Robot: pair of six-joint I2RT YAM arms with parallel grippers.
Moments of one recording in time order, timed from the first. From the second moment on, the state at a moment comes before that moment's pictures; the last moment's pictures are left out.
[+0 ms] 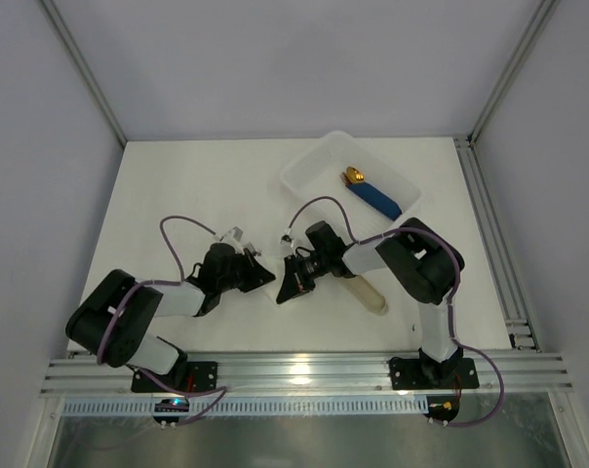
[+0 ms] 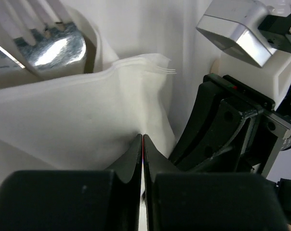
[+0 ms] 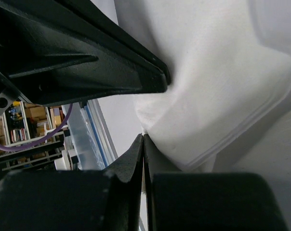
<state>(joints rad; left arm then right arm) -0.52 1.43 0.35 0.45 0.23 -0.87 0.71 2.00 0.91 0.25 -0.90 0.58</state>
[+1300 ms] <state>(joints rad) -0.53 1.80 0.44 0.87 0.23 -1.01 0.71 1.97 1.12 -0.06 -0.82 0.42</state>
